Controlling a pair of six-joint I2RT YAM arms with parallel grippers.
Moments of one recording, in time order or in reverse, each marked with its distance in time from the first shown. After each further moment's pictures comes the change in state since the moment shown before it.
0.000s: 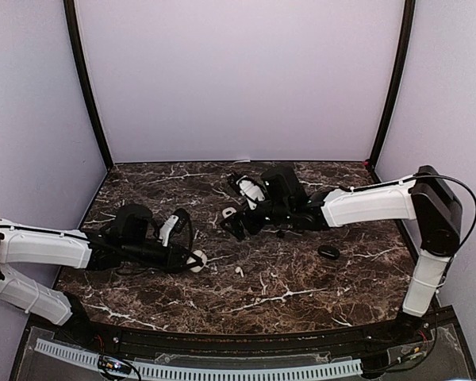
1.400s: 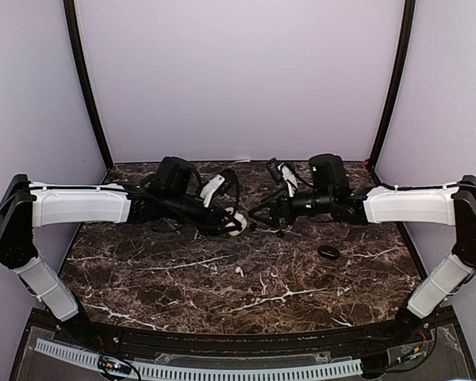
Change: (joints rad) left arm -0.043 0.380 0.593 -0.221 0.066 0.291; right arm -0.188 -0.264 -0.210 0.027 -0.408 0.127
